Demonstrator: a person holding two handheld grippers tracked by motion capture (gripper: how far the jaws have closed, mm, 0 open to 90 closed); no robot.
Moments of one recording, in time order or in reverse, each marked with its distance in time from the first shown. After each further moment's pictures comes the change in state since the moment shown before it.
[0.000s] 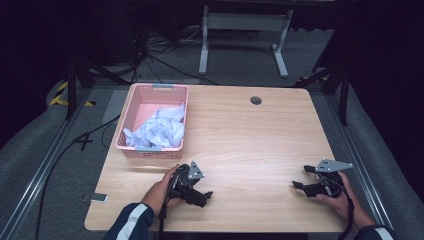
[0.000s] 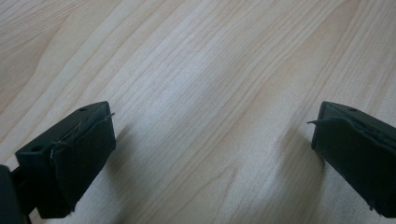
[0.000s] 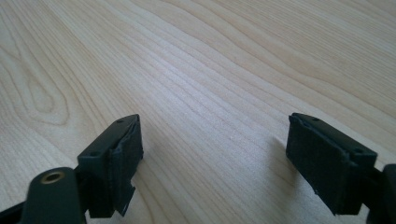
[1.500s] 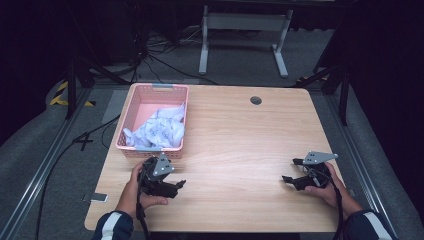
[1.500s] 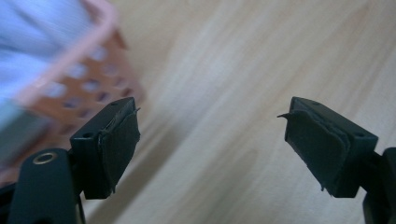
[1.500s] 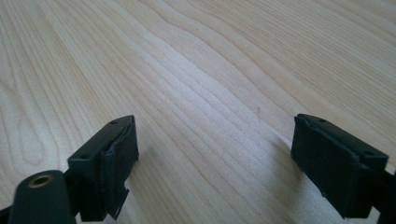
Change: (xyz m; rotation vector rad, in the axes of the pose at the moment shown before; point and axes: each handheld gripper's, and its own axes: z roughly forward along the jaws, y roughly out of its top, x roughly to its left) left arm 0.039 -0.011 -0.096 -0.074 0.154 0.038; right arm 0.000 0.026 0.029 0.011 0.065 -0.055
